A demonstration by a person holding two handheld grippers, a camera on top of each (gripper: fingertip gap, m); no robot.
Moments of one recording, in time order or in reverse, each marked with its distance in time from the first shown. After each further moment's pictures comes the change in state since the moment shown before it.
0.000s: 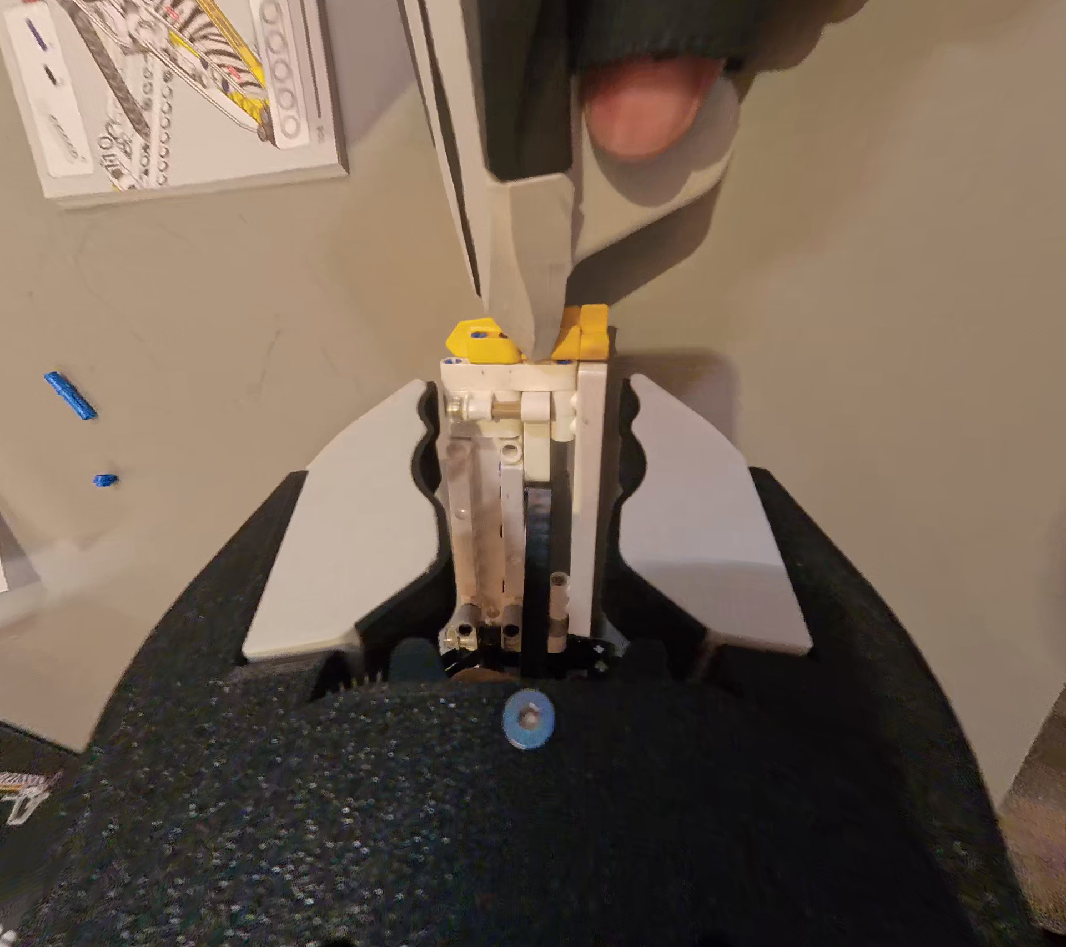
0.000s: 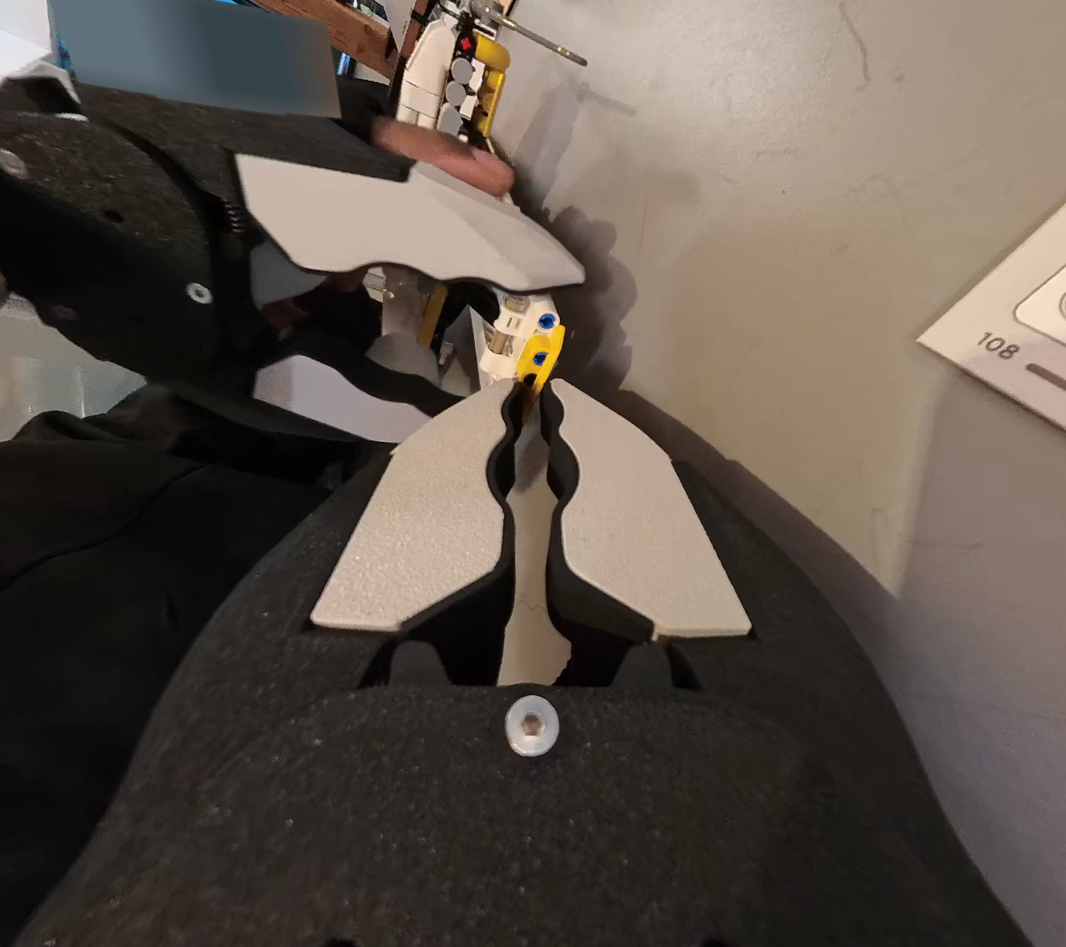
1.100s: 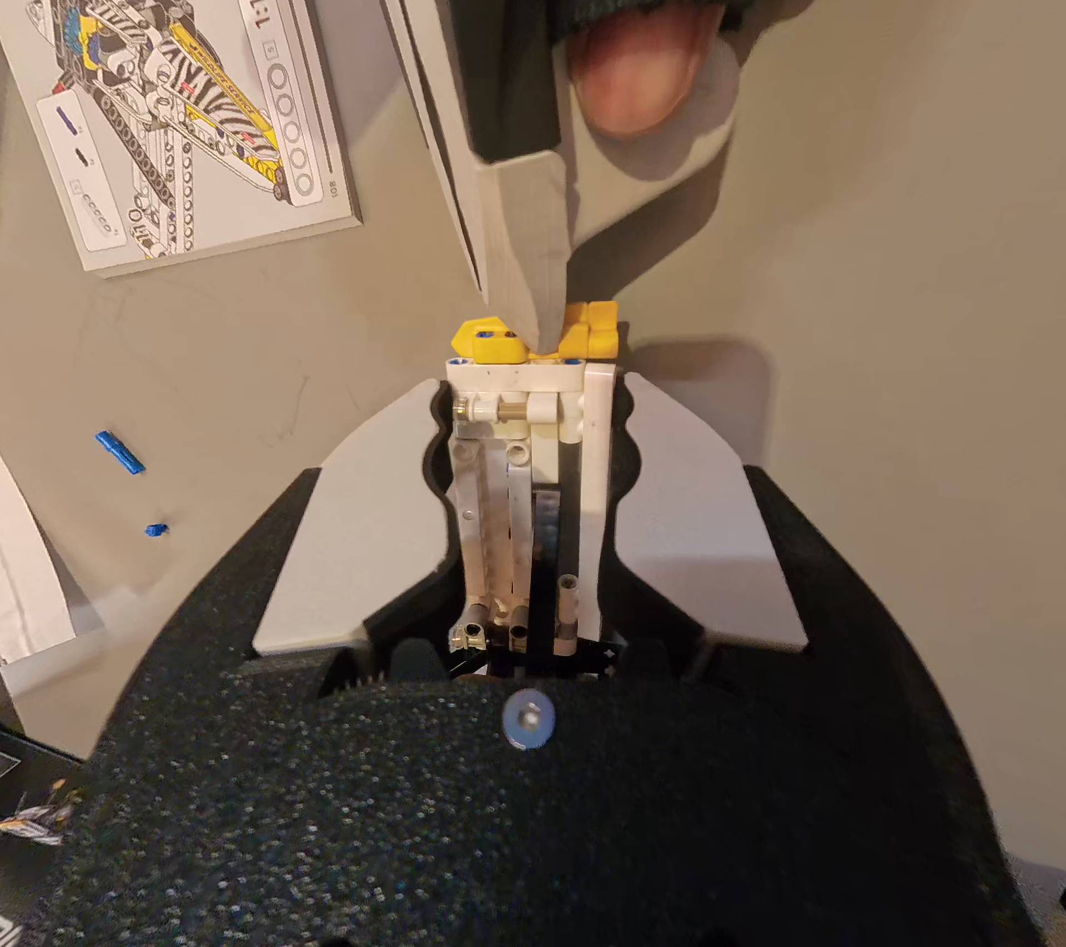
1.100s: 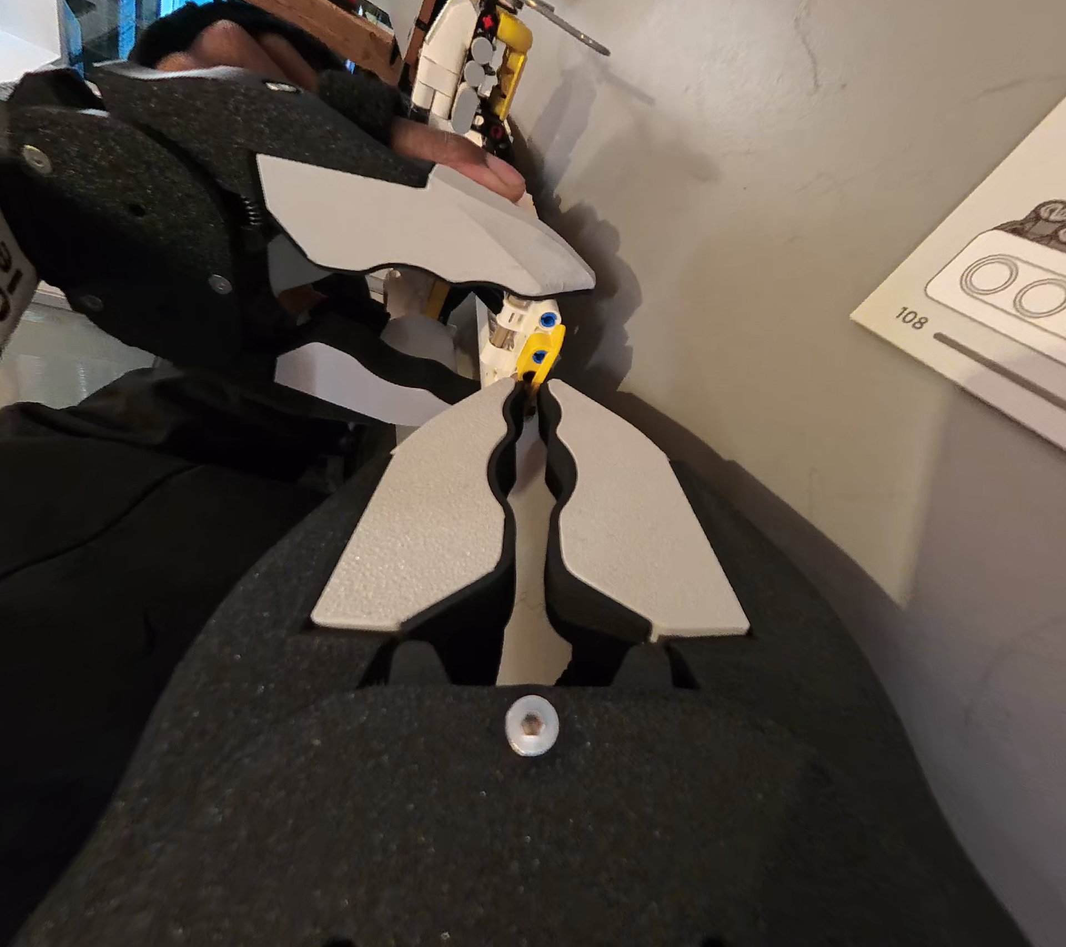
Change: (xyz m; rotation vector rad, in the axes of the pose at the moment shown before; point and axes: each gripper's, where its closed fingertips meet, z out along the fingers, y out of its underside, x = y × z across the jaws) left arm -0.008 -0.010 0.007 0.007 -0.009 0.091; right arm 0.005 0.000 -0.012 0.012 -0.004 -0.006
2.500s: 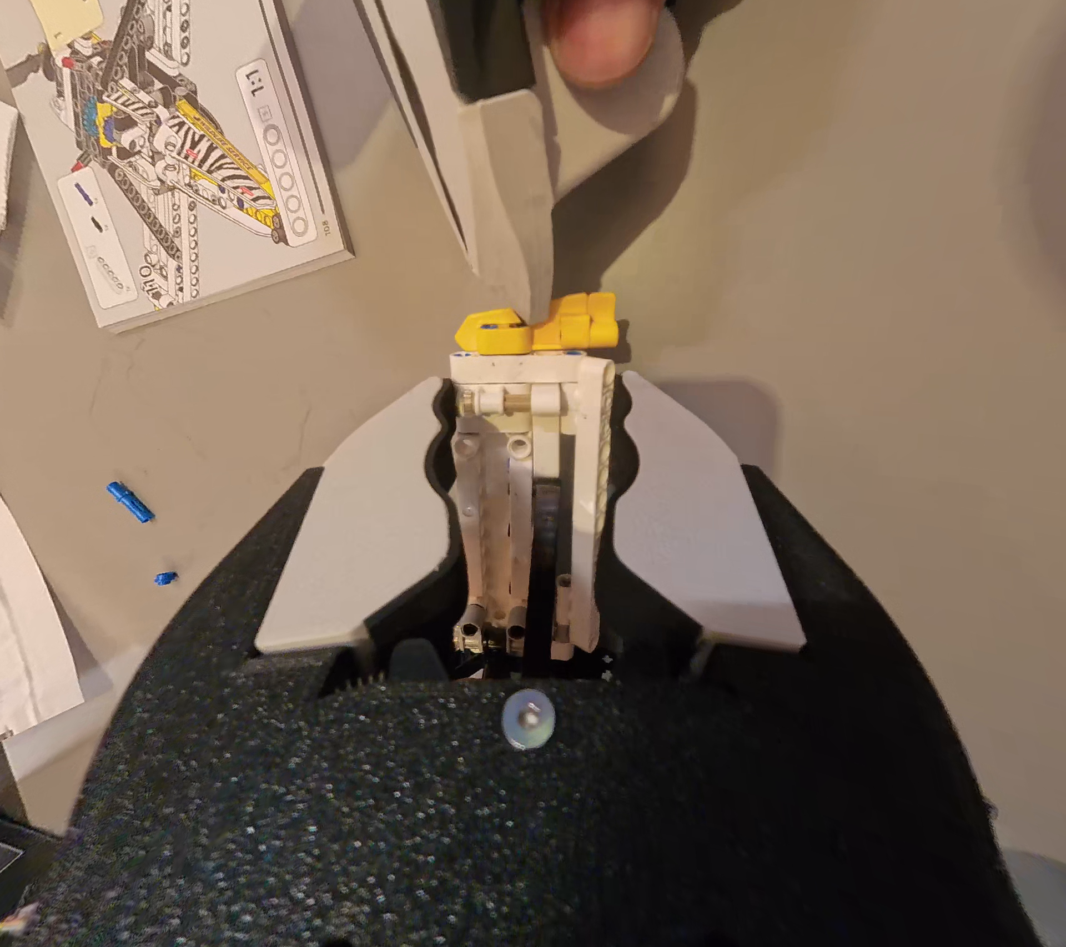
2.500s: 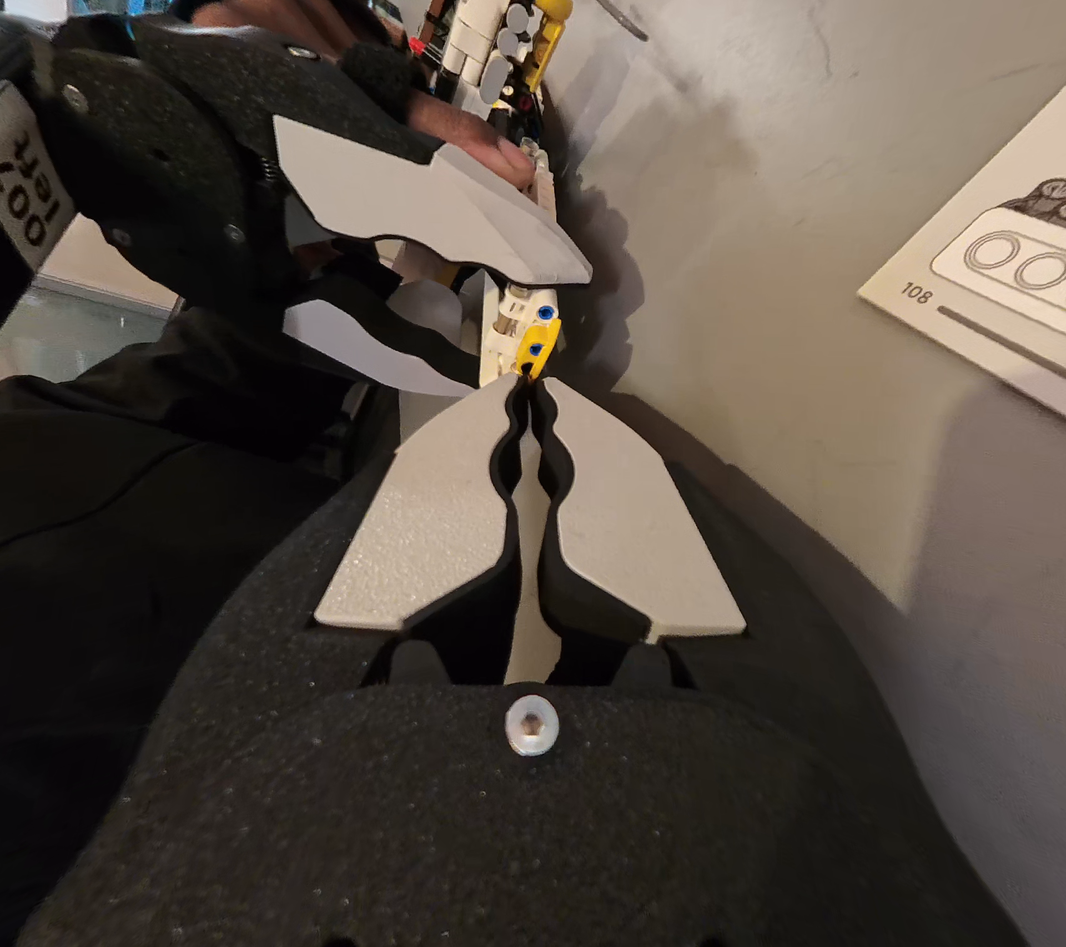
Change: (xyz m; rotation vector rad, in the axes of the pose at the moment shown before) left arm 0.003 -0.003 -0.005 0.103 0.039 0.081; right arm -0.003 0.005 -0.007 -0.003 -0.013 -0.022
